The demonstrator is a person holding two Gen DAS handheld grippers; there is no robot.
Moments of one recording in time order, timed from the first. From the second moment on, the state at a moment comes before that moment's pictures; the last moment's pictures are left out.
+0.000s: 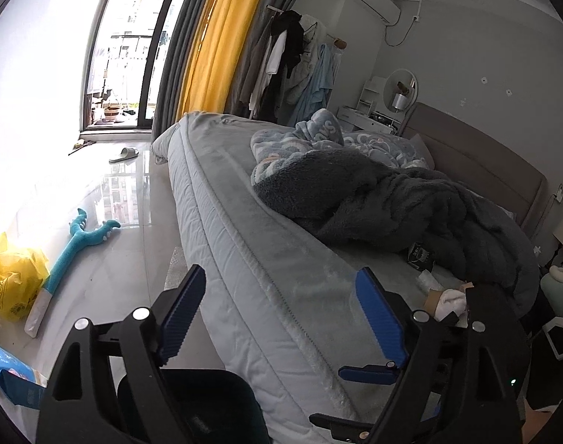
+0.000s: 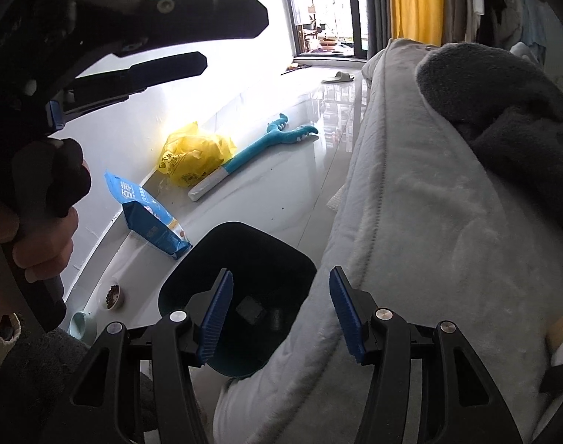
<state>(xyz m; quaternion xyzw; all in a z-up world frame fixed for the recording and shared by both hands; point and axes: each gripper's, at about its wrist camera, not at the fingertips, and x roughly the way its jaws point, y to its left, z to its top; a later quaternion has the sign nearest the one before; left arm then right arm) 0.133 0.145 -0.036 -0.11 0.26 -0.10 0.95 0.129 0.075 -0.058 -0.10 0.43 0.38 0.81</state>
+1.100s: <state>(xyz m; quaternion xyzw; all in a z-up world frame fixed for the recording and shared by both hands) 0.163 -0.021 -0.044 -0.03 0.24 -0.18 0.95 0.123 -0.118 -0.044 -0.08 0.39 0.28 0.87</state>
